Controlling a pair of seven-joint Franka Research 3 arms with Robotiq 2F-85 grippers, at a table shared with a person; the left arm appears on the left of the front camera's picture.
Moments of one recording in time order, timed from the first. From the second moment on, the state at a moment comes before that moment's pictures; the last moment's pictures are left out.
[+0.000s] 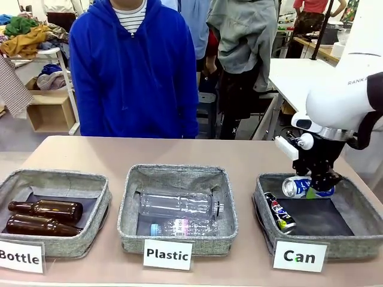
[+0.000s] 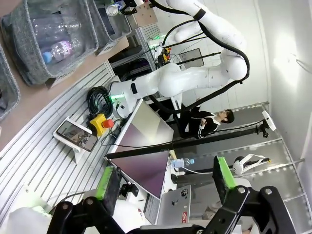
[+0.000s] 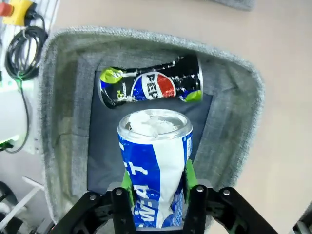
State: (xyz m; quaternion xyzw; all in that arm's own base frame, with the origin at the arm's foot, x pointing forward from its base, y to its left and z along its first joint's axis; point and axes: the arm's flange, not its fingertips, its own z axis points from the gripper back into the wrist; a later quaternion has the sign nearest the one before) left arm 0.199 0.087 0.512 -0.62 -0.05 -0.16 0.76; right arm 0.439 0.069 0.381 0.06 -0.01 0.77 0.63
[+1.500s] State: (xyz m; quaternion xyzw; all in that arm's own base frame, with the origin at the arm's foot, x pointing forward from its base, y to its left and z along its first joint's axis) left arm 0.199 0.087 0.512 -0.62 -0.04 -0.16 0.76; right arm 0.476 0.048 0.442 0.39 -0.14 0.53 0.74
